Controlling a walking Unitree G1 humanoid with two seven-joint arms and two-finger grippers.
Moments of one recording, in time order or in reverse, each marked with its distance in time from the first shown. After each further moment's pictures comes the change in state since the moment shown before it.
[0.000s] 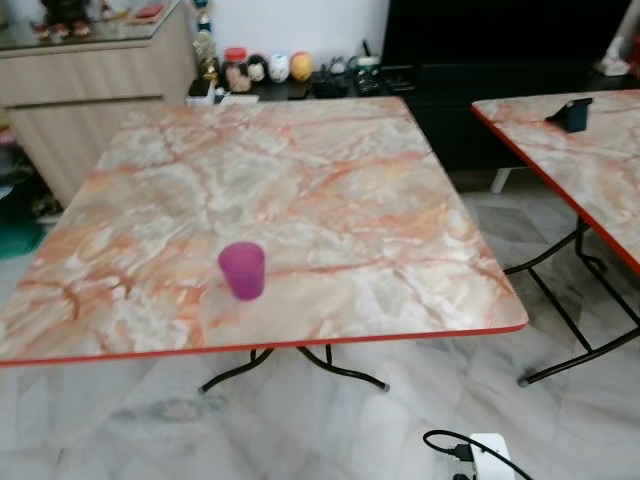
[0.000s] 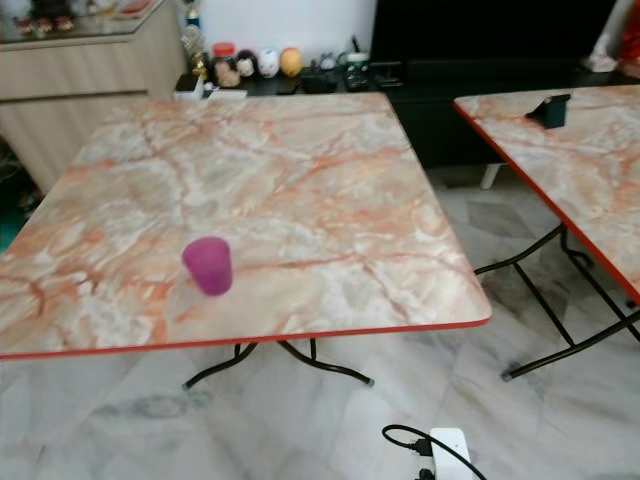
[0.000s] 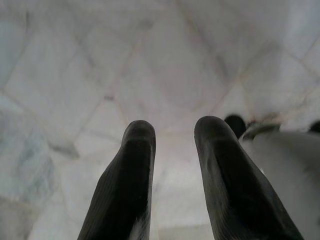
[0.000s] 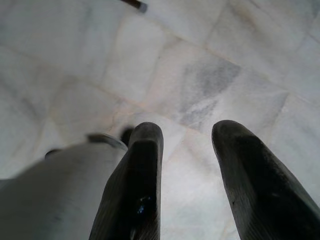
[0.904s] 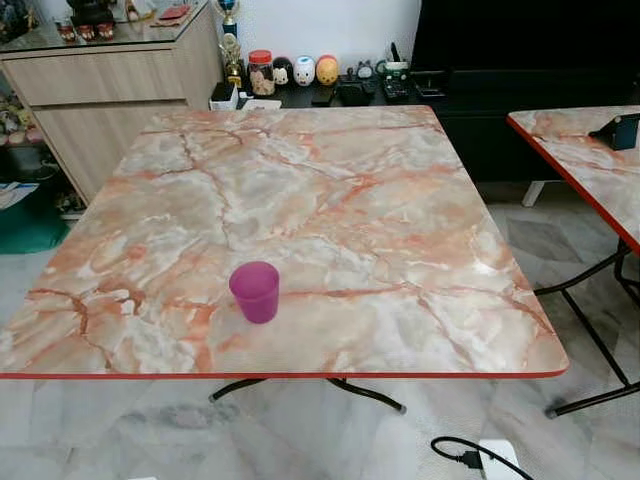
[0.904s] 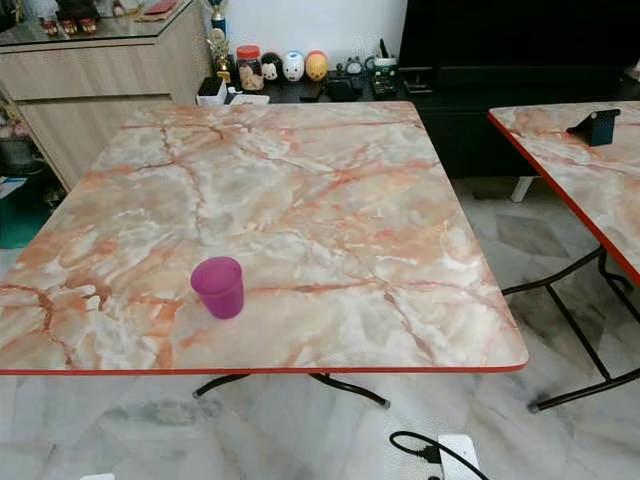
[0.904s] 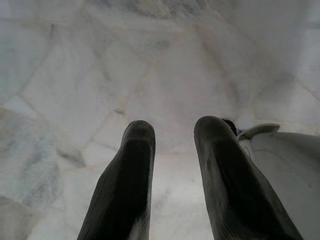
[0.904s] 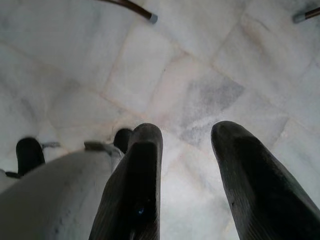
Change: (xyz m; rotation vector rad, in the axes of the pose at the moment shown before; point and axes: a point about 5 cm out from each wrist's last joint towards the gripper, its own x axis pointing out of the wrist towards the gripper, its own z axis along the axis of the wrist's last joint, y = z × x) left arm -0.001 0.001 0.004 0.004 -0.063 0.054; right arm -0.003 -0.012 -0.011 -0.023 0.025 -0.019
